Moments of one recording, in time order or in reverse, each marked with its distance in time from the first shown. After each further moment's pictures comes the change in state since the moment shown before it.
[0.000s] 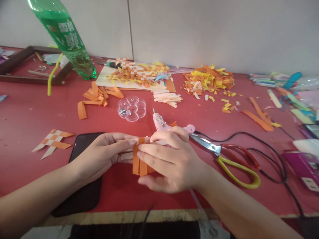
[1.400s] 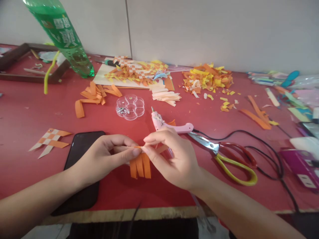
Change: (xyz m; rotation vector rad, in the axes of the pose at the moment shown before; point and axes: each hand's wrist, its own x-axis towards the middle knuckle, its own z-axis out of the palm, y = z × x) left_hand -0.005 -0.001 0.005 0.443 0.050 0.055; right_hand -0.005 -0.016 0.011 0.620 0.151 0.640
